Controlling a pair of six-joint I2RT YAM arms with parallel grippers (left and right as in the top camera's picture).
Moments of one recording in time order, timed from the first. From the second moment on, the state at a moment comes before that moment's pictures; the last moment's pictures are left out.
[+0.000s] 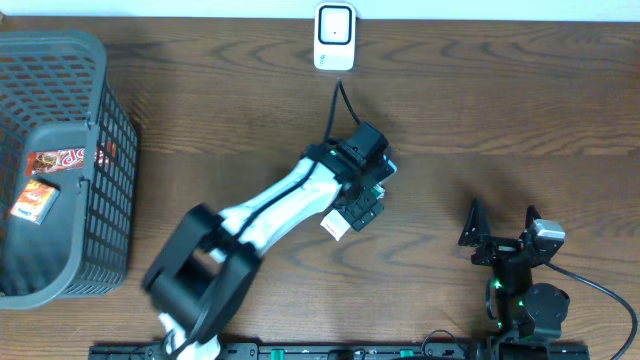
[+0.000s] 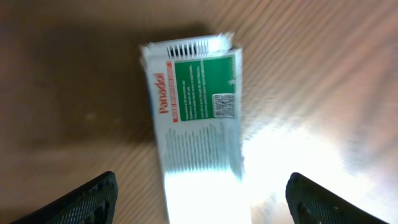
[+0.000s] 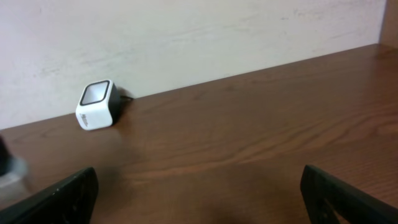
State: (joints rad) left arm -0.73 1.89 1.32 -0.73 0.12 0.15; right arm -0.09 0.01 0.01 -0.07 -0.06 0.25
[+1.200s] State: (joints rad) left arm 0.44 0.97 1.32 -0.76 -0.14 -0.45; right arm -0.09 0.01 0.01 -0.07 -0.06 0.25
